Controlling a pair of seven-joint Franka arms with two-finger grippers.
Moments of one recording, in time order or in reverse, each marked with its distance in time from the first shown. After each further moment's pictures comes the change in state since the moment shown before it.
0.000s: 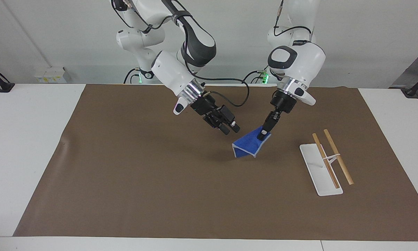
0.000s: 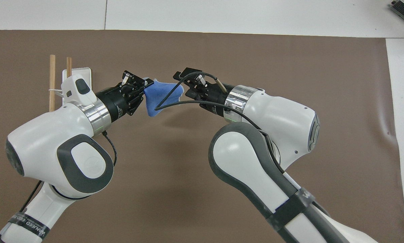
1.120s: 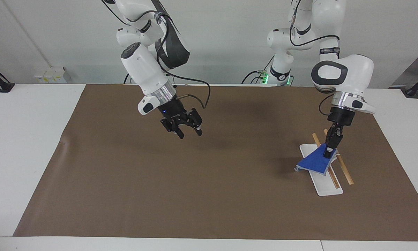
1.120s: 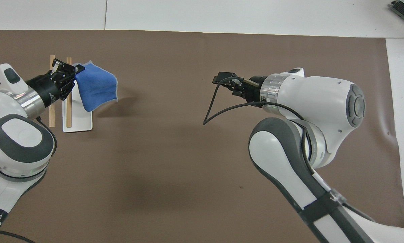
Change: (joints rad) left arm 0.352 0.049 0.005 -0.006 0.000 -0.001 0.386; right arm -0.247 -0.122 -0.004 -0.047 -0.770 -0.432 0.000
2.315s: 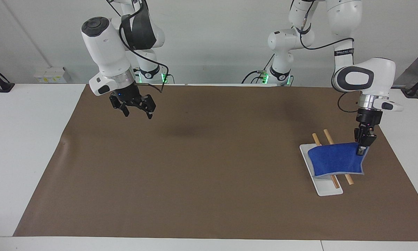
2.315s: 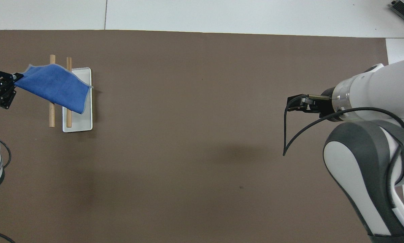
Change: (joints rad) left arm 0.209 0.010 0.001 -0.095 0.000 0.002 0.042; right arm -0.188 -0.123 -0.003 0.045 -0.296 -0.439 -0.001
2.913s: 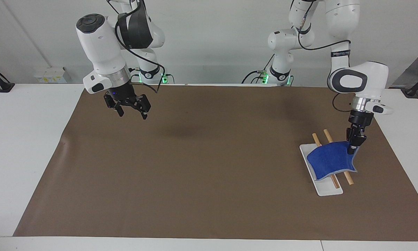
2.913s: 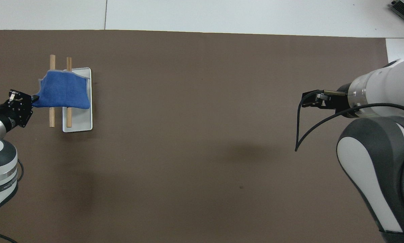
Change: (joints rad) left arm -0.001 0.012 -0.014 -0.059 0.000 0.022 0.000; right arm -0.015 0.000 -0.003 0.020 -0.039 0.000 0.000
